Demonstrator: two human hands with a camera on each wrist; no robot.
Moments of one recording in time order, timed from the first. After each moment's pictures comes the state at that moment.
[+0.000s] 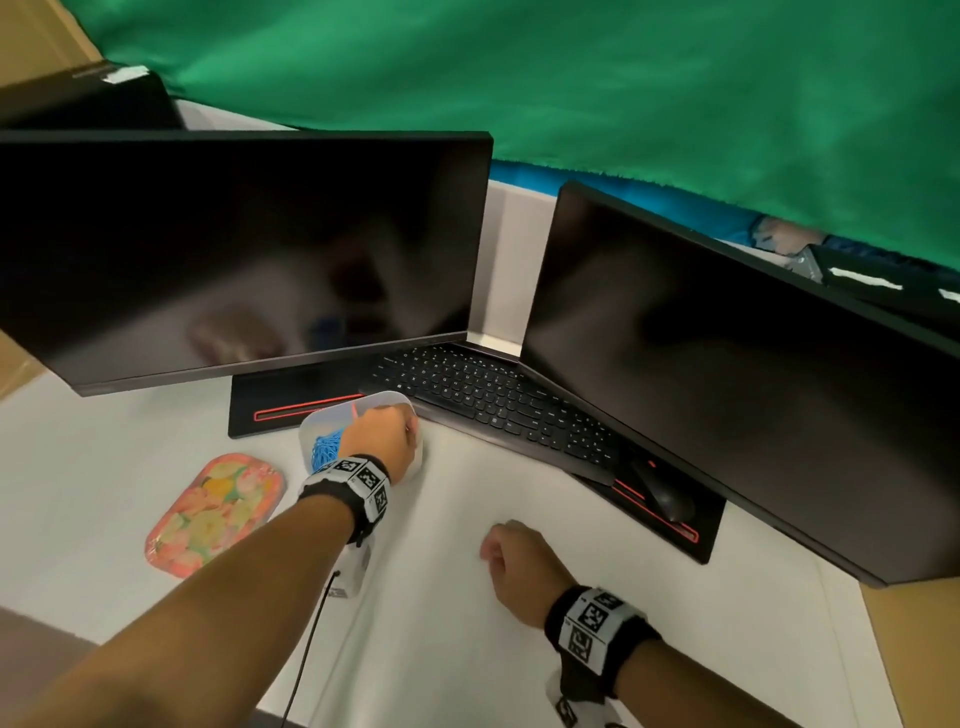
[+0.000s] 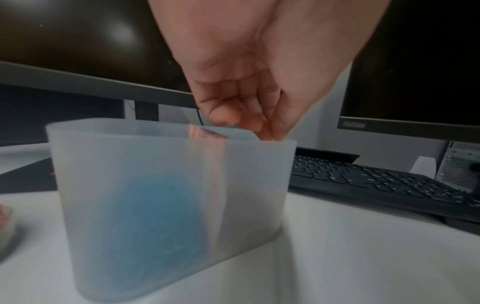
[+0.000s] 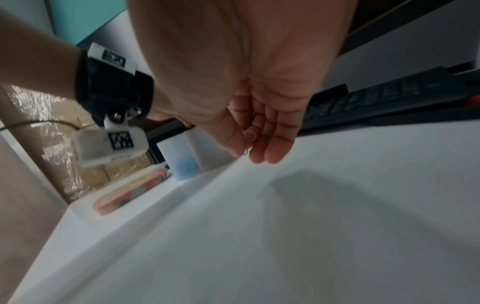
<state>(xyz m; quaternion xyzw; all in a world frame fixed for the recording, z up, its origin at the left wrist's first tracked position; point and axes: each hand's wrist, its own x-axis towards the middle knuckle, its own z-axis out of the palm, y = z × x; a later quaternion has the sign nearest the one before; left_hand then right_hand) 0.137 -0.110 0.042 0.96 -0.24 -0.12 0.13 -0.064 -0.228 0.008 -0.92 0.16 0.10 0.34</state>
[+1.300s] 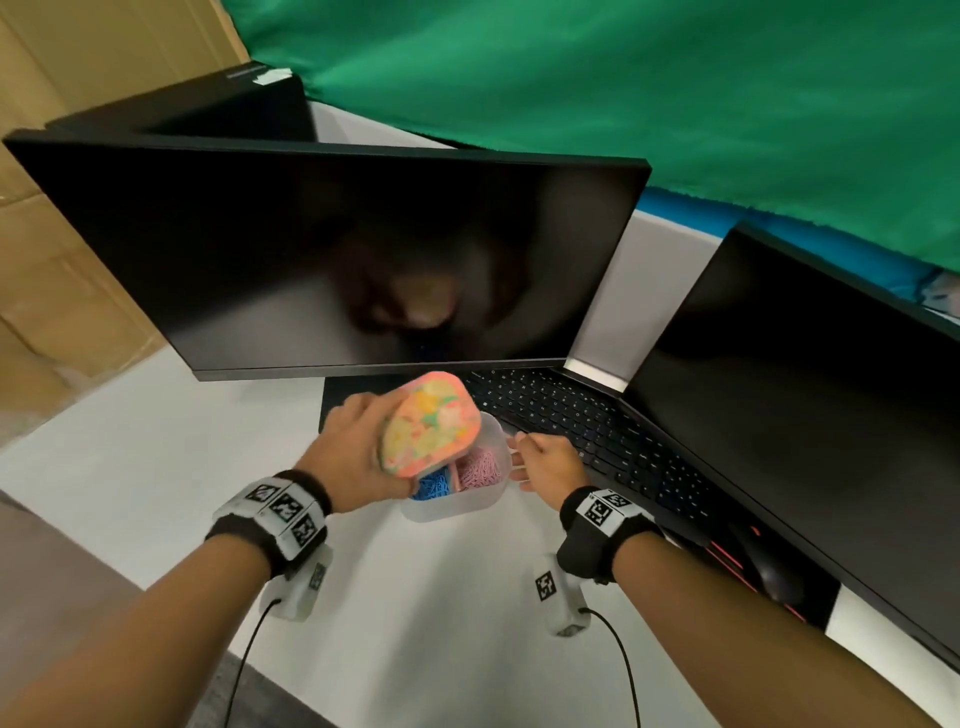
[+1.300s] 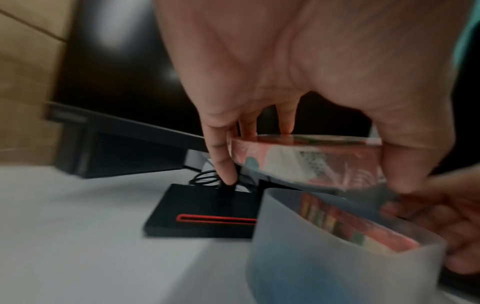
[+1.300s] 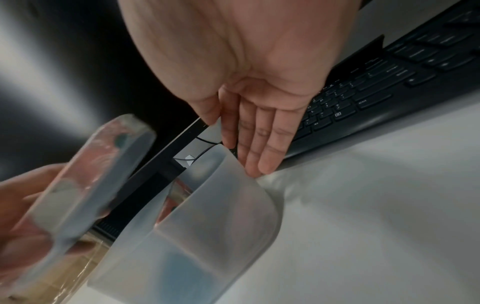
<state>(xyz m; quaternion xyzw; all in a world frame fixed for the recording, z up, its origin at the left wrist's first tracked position) 0.186 0.025 0.058 0.92 -0.23 -0.15 0.29 0.104 -0.222 0.026 -0.80 0.27 0.05 0.53</state>
